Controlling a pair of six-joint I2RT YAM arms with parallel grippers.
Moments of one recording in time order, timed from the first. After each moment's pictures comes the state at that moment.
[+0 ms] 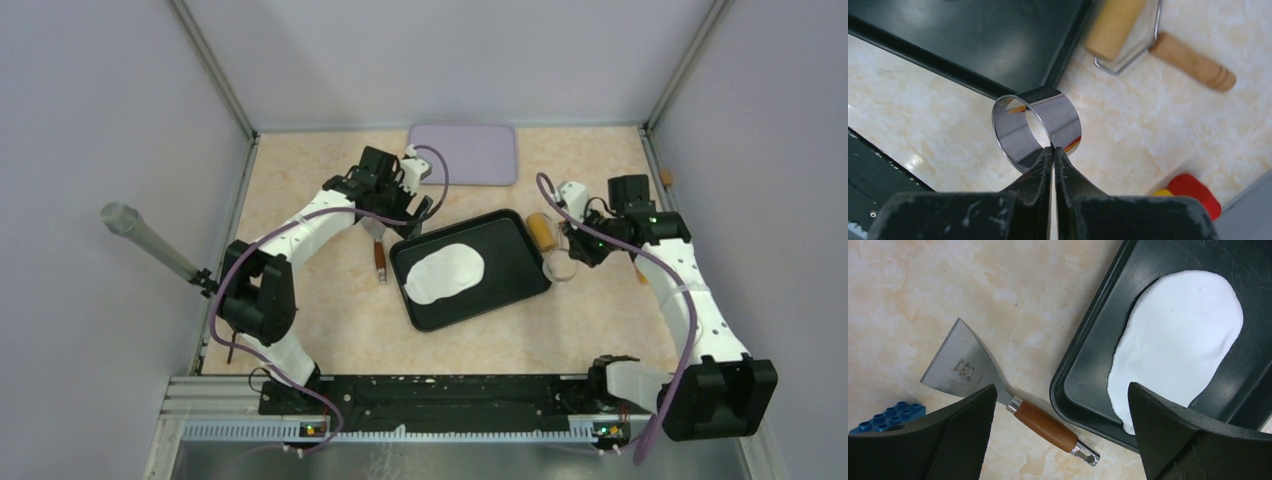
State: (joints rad) left arm -0.44 1.70 1.33 -0.53 0.22 0.23; right arm 0.01 1.14 1.02 -0.95 -0.35 -0.68
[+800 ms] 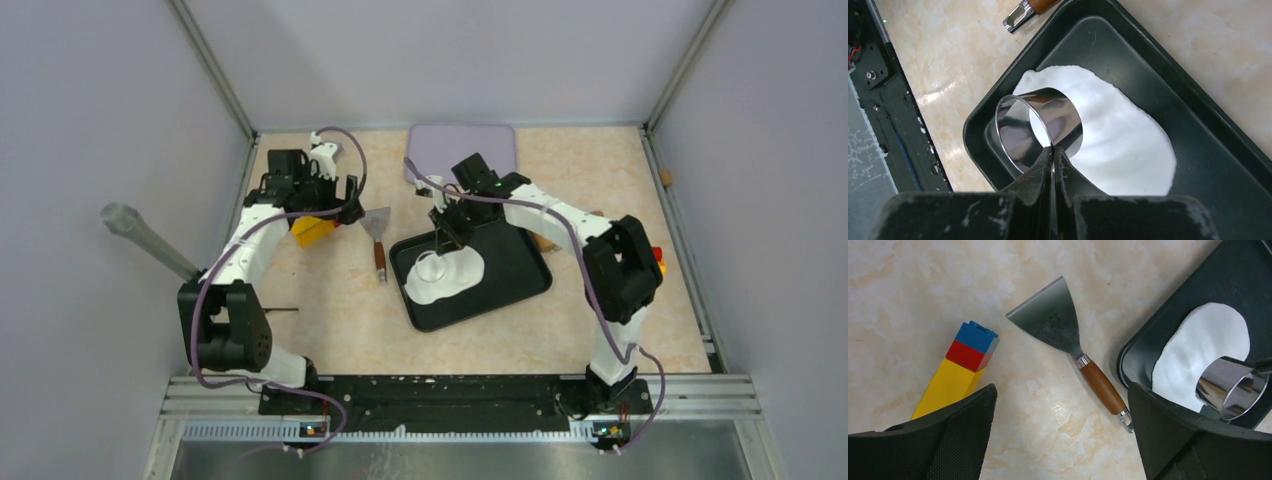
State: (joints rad) left arm -0.03 1.49 1.18 -0.47 0.44 0.15; right arm 0.64 1.83 1.47 -0.65 -0.56 -0.24
